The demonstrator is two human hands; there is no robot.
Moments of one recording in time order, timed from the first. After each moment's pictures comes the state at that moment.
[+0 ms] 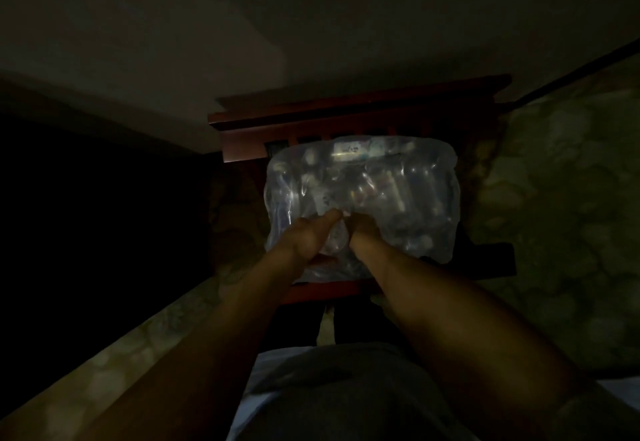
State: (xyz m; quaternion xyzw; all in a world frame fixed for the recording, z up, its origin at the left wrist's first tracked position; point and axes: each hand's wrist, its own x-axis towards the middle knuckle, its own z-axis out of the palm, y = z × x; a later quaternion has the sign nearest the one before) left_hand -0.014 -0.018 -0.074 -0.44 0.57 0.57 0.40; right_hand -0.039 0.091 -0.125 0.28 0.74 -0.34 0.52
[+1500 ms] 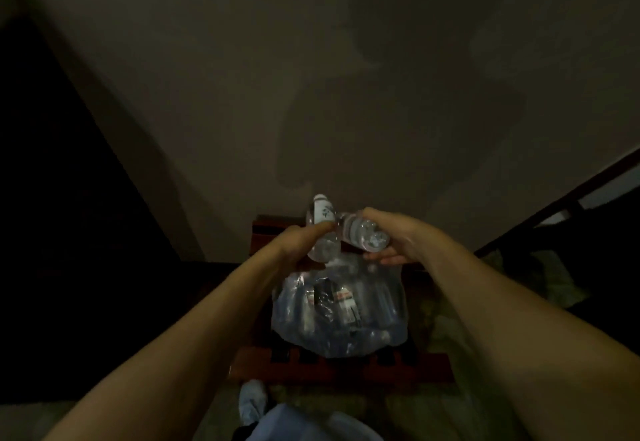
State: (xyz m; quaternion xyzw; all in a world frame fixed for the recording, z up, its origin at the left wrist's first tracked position) left_hand 0.030 -0.079 0.143 -0.27 0.59 0.72 0.24; right_hand -0.042 0.096 0.185 0.17 0.83 -0.38 0.37
